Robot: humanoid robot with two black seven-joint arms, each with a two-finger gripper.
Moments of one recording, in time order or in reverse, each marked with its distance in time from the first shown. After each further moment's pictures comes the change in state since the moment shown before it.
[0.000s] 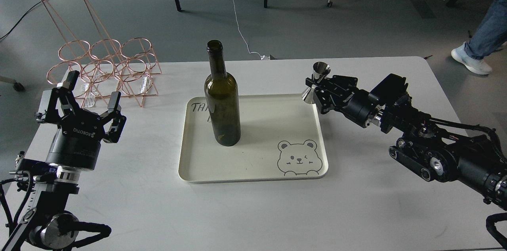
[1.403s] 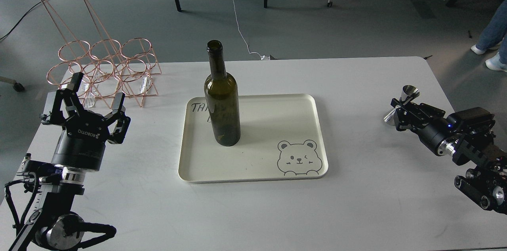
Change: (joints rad) left arm 0.001 -0.023 0.003 0.000 0.001 -0.001 0.002; right arm -0.188 -0.112 -0.020 -0.168 0.205 0.000 0.000
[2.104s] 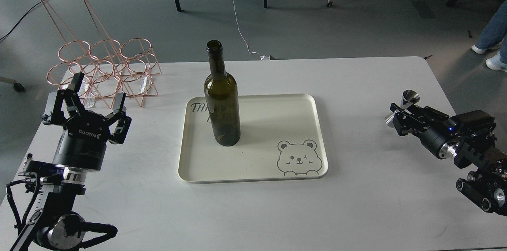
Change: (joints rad) left arm -0.002 -0.003 0.000 0.000 0.000 0.001 0.003; right arm -0.001 0.001 -0.033 -0.019 0.020 0.000 0.000
